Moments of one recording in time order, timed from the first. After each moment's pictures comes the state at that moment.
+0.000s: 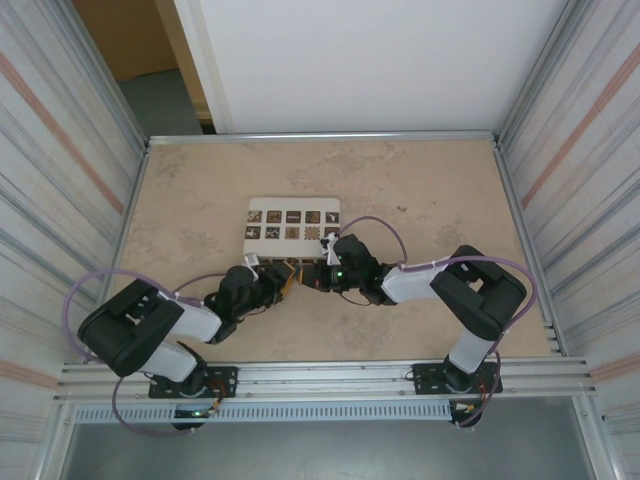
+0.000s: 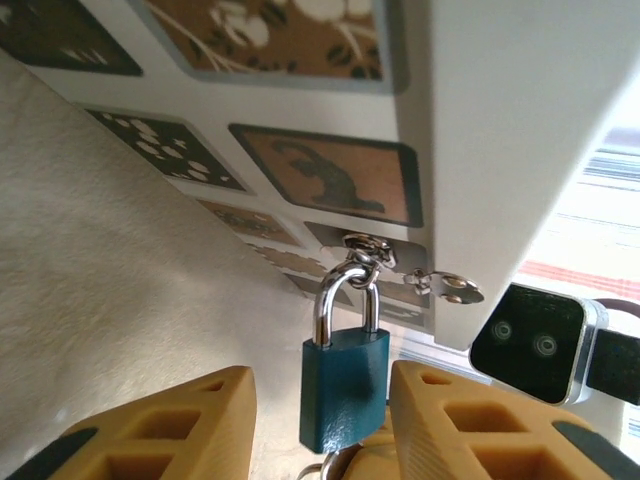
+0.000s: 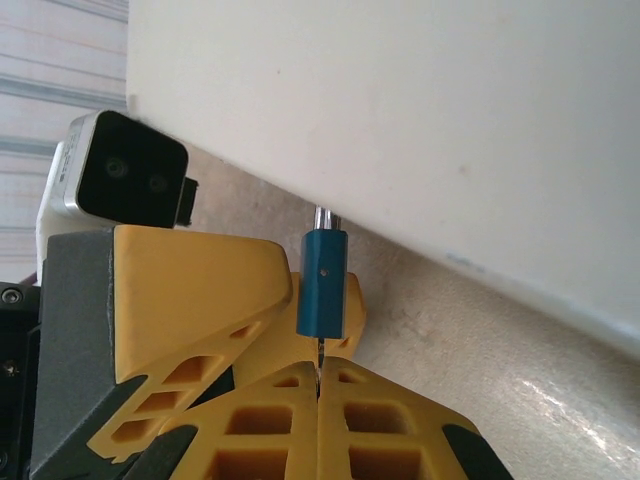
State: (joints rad) left arm -0.65 1.46 0.16 0.91 0.15 -1.53; right arm 0.85 1.71 0.68 0.47 -0.38 1.02
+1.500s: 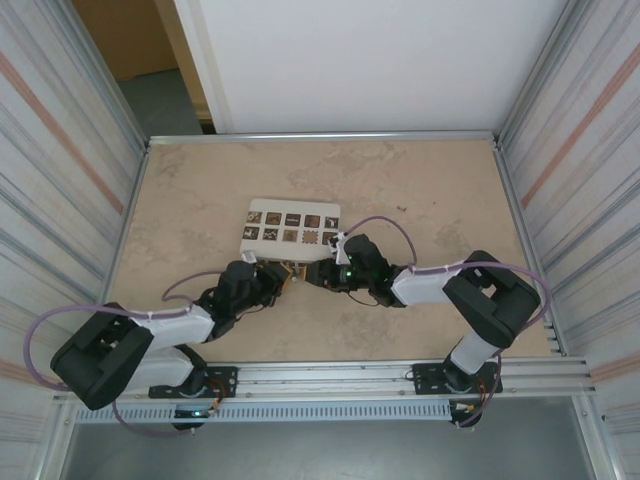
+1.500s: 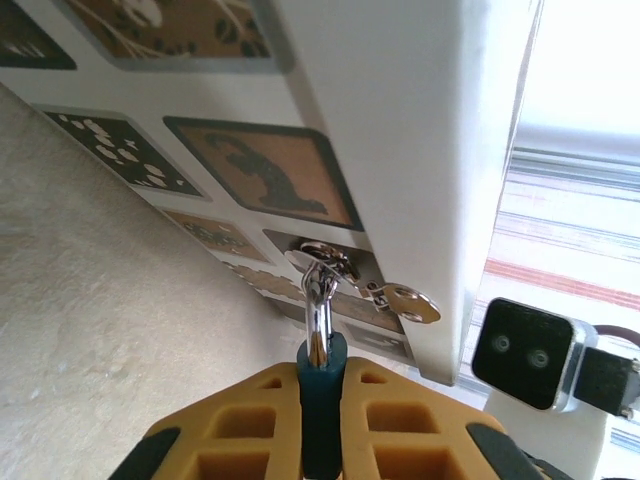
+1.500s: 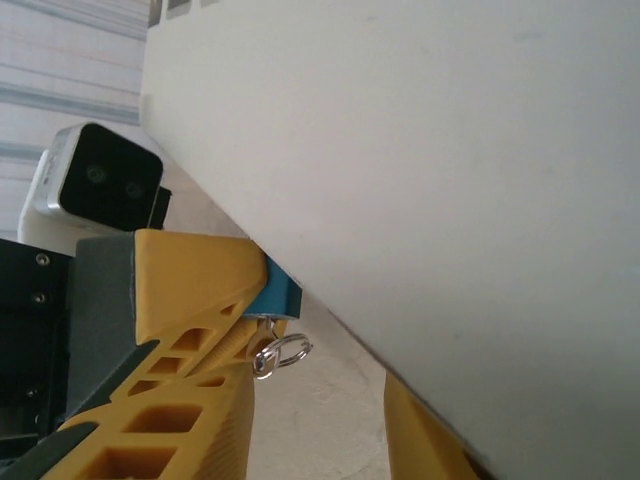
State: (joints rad) left arm -0.67 1.23 0.22 0.55 0.10 -1.53; right arm 0.82 1.61 0.62 0.46 -0.39 0.99
